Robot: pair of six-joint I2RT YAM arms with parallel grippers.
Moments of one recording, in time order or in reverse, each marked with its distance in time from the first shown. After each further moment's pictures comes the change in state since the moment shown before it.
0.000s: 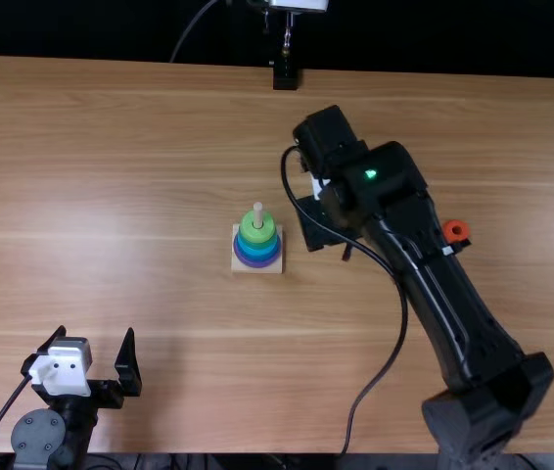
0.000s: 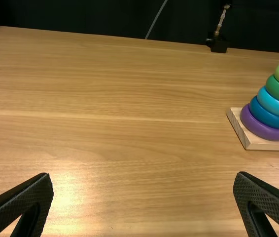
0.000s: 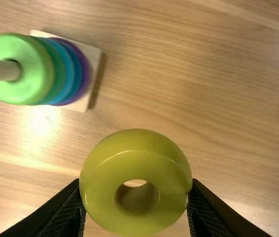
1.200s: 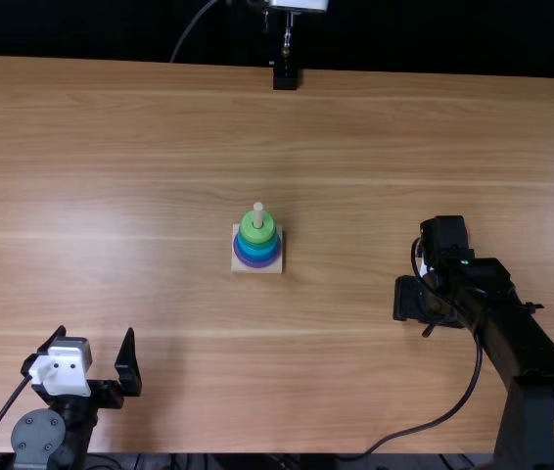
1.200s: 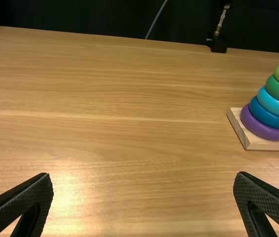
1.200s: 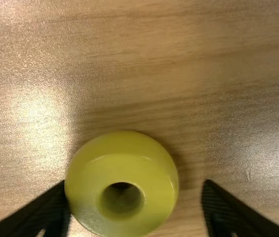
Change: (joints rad) left arm 0.000 0.000 0.000 0.000 0.000 0.000; right arm -0.438 -0.293 -1.119 0.730 -0.014 0.006
